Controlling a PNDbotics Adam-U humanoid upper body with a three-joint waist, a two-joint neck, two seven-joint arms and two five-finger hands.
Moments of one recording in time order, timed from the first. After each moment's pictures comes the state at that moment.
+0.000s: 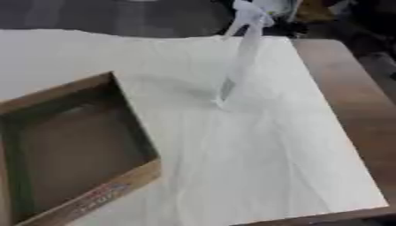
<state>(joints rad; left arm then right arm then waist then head) -0.01 0.38 0.11 -1.98 0.33 -0.37 0.00 -0.80 -1.07 -0.08 -0.92 -0.50 -0.44 0.74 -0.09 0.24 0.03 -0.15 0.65</state>
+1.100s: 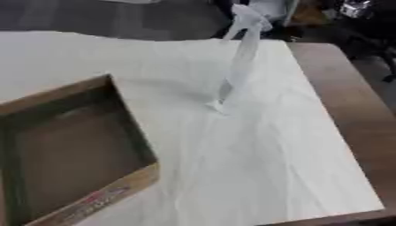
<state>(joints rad) -0.02 0.38 0.10 -1.98 0.33 -0.36 -0.02 -0.95 -0.94 0.03 -0.90 0.02 -0.48 0.70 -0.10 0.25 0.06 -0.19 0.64</state>
